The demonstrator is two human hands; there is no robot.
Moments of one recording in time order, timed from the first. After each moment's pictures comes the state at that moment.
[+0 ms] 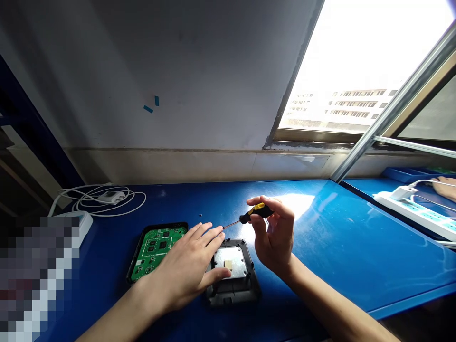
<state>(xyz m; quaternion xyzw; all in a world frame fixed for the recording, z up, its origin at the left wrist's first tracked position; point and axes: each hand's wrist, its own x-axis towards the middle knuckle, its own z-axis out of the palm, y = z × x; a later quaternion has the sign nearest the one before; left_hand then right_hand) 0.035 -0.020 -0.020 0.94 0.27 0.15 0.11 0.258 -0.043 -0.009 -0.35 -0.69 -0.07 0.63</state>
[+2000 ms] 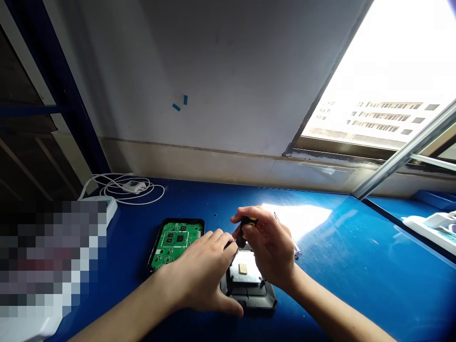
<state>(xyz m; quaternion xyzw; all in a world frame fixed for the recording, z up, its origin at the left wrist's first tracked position) 0.036 -0.028 0.002 0.94 0.29 0.10 0.17 0.214 -0.047 0.011 -0.32 -0.74 0.13 0.57</state>
